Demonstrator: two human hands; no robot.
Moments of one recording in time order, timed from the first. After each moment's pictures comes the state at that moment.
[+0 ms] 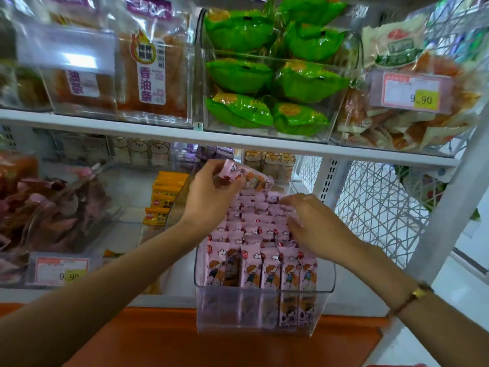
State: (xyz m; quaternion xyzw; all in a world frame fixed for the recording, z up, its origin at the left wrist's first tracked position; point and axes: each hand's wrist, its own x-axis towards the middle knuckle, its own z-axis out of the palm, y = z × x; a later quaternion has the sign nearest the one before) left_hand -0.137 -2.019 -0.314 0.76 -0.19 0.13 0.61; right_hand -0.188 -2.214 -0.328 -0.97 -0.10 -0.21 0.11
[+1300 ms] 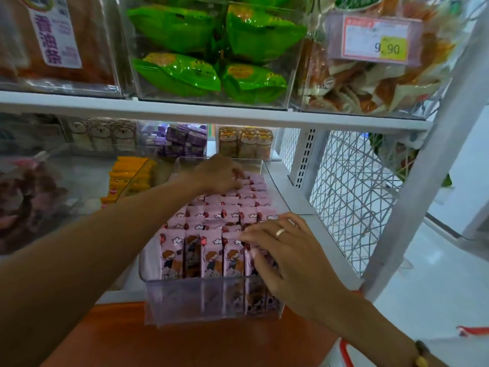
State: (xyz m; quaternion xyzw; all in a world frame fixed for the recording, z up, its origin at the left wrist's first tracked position) left_hand -0.041 -2.101 -0.333 0.91 -0.38 0.03 0.14; right_hand -0.252 -2.214 -0.378 -0.95 -0.16 -0.25 0.09
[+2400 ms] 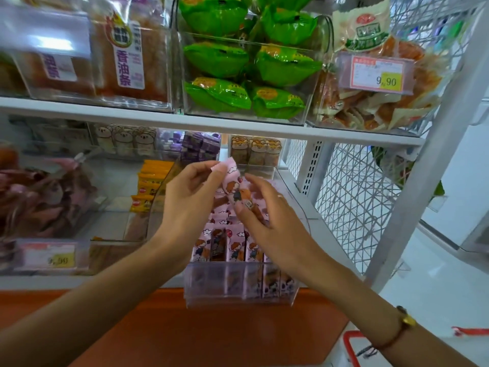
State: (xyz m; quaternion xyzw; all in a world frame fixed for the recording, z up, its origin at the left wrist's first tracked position) left_hand -0.206 -2.017 -0.316 0.61 -0.14 0.07 0.78; right_hand -0.251 -2.153 -0.330 -0.89 -0.10 -0.17 0.41
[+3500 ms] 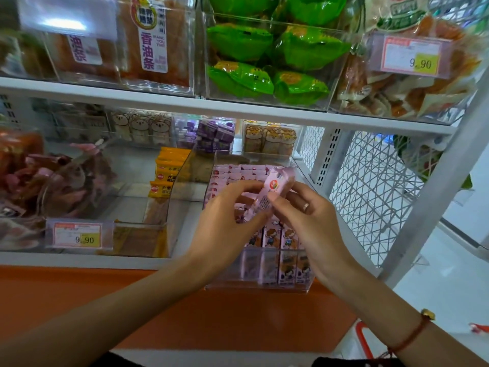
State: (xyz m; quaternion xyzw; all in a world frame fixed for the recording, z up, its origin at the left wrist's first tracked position) left_hand -0.218 -2.014 -0.356 0.78 -0.29 0.13 0.54; right_hand -0.257 -2.153 -0.344 -0.71 0.01 -0.20 0.68
